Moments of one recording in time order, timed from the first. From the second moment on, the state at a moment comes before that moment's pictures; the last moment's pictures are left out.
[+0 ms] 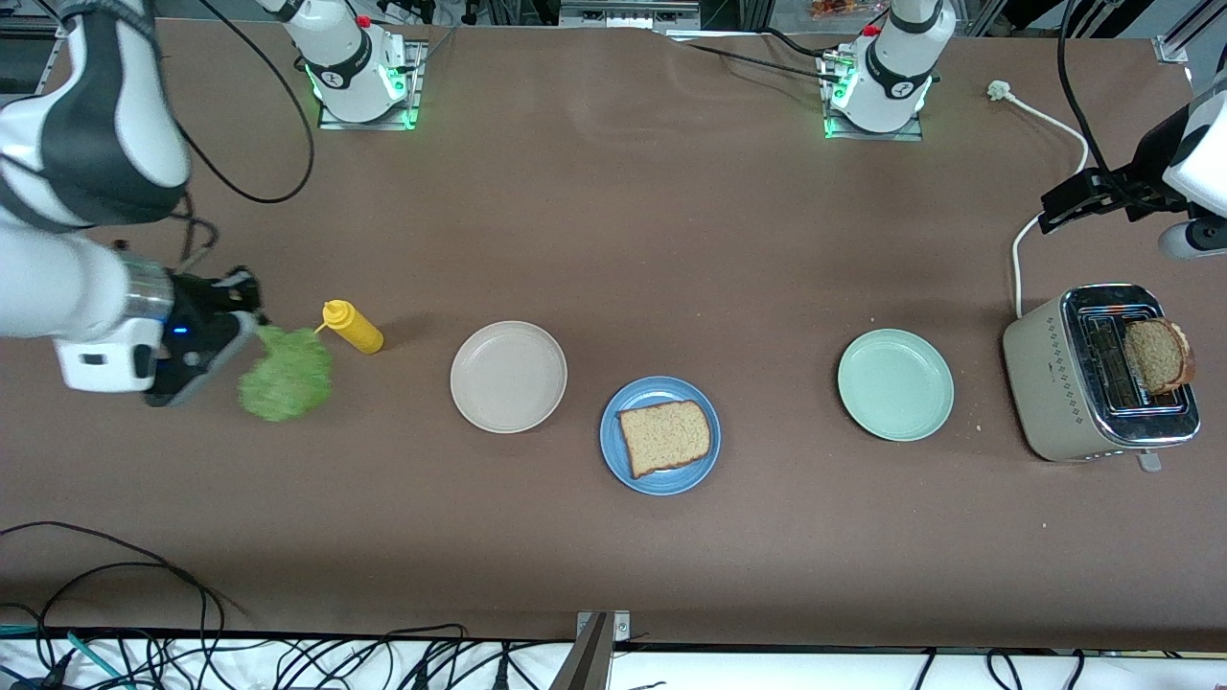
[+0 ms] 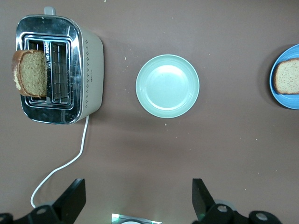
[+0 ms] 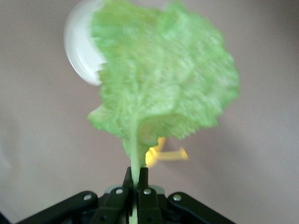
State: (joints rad) left arm -0.03 0.04 -0.01 -1.49 0.03 1.41 -0.19; right arm -0.01 0.42 0.17 -1.30 0.04 1.51 -0.61
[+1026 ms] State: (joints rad) left arm -0.03 0.04 -0.01 -1.48 0.03 1.41 -0.19; right arm 0.38 0.72 0.33 -1.30 0.08 2.41 -0.51
